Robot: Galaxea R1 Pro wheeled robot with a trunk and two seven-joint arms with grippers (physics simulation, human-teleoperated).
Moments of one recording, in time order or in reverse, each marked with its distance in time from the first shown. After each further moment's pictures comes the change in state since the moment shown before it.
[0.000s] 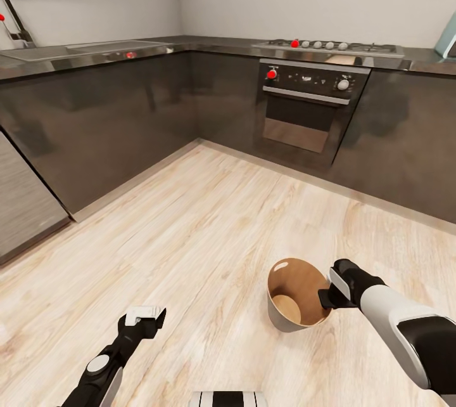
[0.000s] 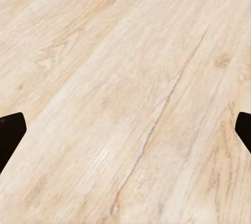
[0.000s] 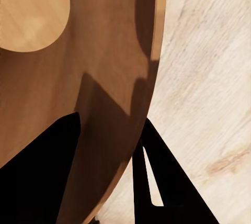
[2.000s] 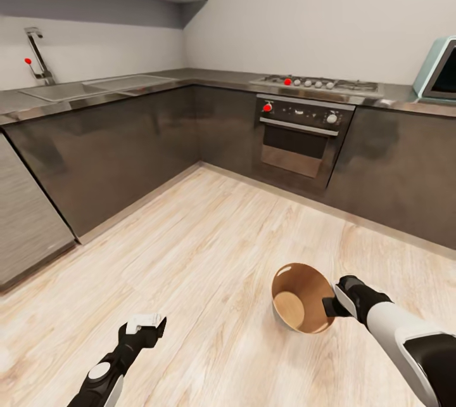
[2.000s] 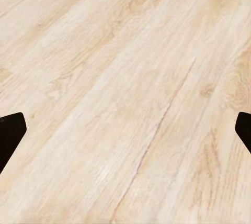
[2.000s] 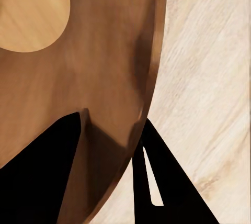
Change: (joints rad) left arm -0.001 -0.005 0.000 0.071 -0.002 -0.016 0.000; right arm 0.078 -0.020 0.012 -0.001 0.018 -0.202 0.004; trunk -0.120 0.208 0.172
